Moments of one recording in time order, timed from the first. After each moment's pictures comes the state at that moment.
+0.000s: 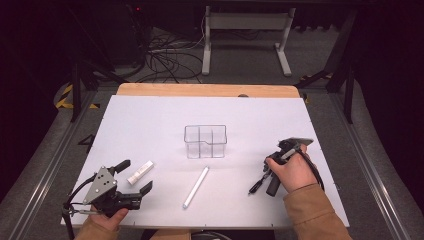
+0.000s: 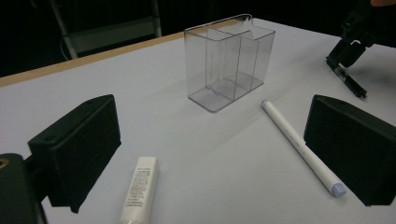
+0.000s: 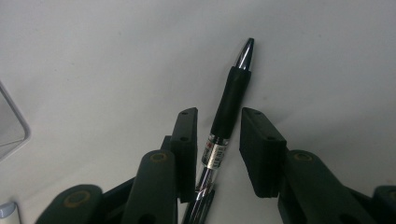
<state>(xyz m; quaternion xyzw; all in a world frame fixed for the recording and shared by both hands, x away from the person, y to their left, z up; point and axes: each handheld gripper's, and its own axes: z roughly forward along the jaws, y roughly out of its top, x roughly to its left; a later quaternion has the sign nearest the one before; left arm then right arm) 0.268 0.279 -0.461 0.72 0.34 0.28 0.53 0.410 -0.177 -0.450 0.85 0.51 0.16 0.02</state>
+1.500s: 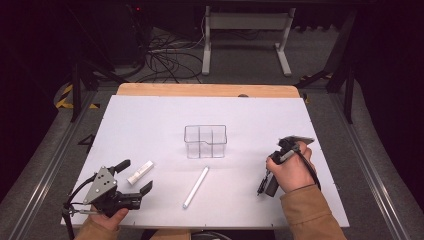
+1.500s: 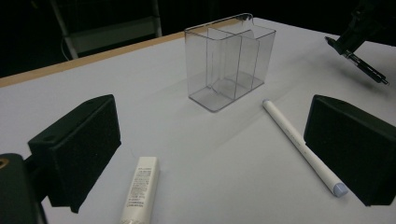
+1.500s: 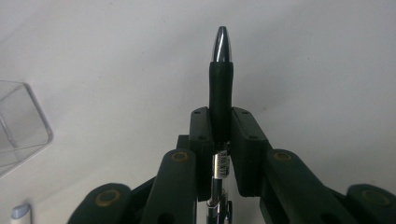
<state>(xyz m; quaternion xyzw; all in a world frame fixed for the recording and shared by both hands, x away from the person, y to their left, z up) 0.268 0.279 -0.461 0.72 0.34 0.29 0.53 0.399 -0.170 -0.433 0.83 0.52 0.19 0.07</state>
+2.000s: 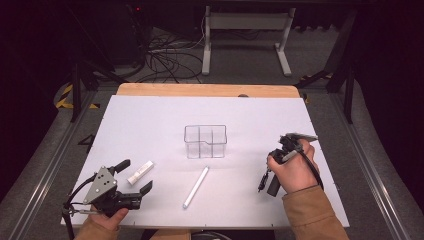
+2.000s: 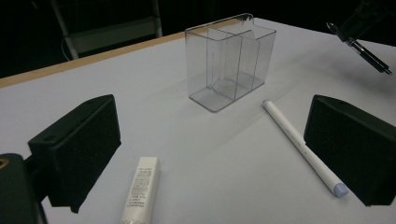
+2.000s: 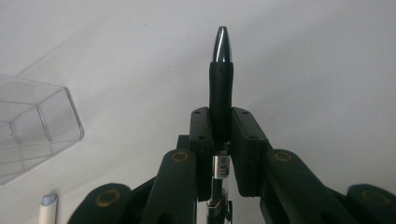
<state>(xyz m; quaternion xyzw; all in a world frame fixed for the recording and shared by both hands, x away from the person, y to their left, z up) 0.269 0.279 -0.461 0.72 0.34 0.29 0.53 0.391 -0.169 -0.416 0.81 0.53 0.23 0.09</state>
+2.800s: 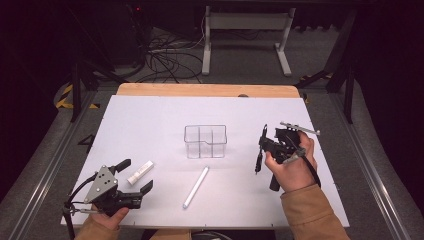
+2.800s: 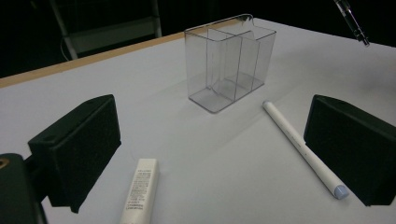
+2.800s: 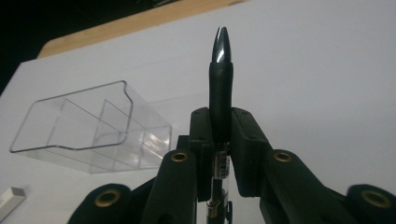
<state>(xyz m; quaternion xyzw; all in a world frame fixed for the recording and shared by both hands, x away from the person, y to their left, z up) 0.270 0.278 -0.461 0.72 0.34 0.28 0.53 0.377 -0.155 -0.381 0.64 0.62 0.41 0.18</state>
